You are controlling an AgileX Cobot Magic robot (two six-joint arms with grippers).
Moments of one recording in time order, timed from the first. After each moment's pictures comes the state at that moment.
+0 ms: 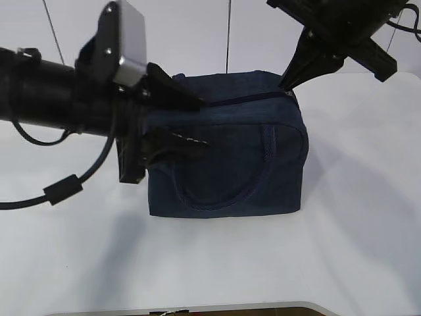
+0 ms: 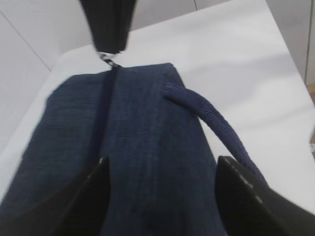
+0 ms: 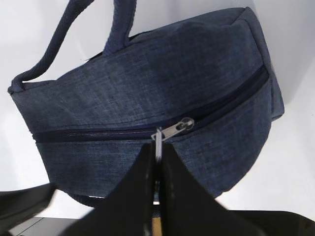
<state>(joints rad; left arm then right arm) -0.45 1.61 -0.96 -1.56 0.72 2.34 0.30 1.68 -1.62 0.33 1.16 0.53</state>
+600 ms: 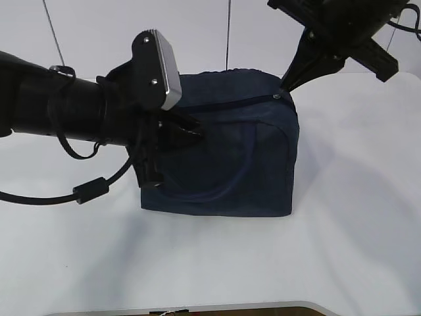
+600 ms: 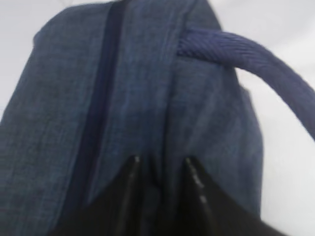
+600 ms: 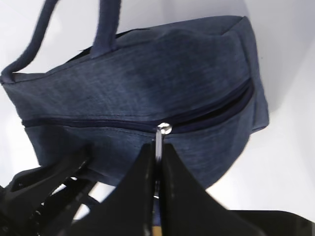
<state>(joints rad) -0.56 1.65 -0.96 -1.56 0.36 2.34 0.30 1.68 -1.62 0.33 1.16 0.53</state>
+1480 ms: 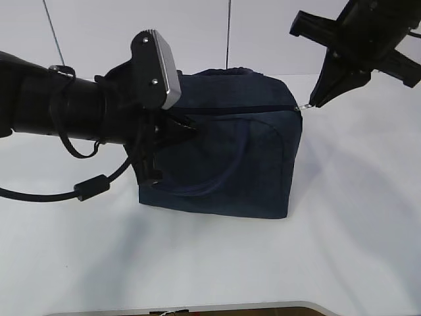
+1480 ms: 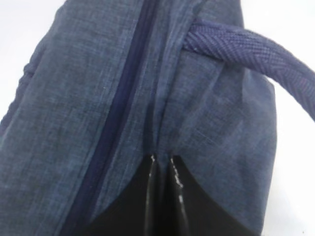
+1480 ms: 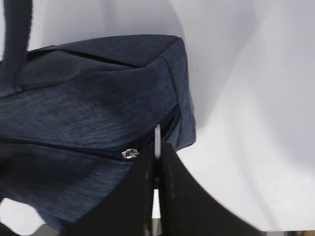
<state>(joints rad) -0.56 1.65 -0.96 -1.56 0.30 2.34 0.25 1.72 -1.62 0.20 1.23 0.49</state>
